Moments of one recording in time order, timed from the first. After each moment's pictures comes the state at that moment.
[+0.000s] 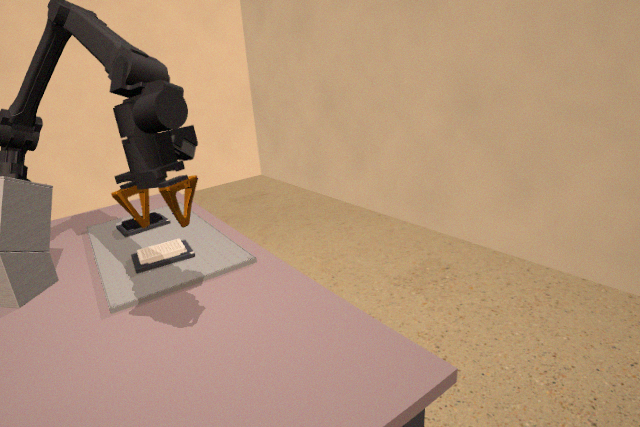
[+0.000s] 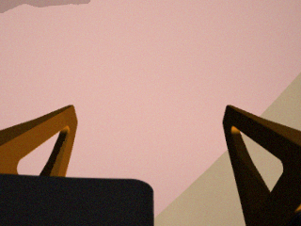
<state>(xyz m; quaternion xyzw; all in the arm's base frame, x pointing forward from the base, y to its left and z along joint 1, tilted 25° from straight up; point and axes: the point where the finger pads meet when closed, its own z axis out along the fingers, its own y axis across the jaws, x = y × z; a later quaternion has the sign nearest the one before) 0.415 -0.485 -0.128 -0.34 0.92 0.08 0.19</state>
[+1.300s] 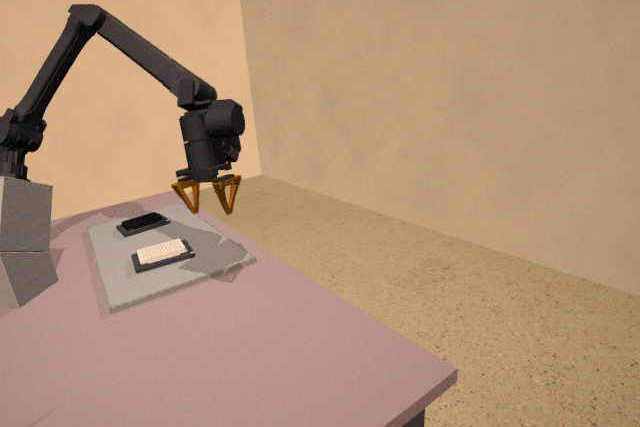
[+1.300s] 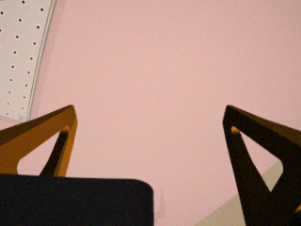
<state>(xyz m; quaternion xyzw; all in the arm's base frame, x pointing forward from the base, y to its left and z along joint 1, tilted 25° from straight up) 0.511 -0.339 -0.094 -0.32 0.93 0.09 0.16</state>
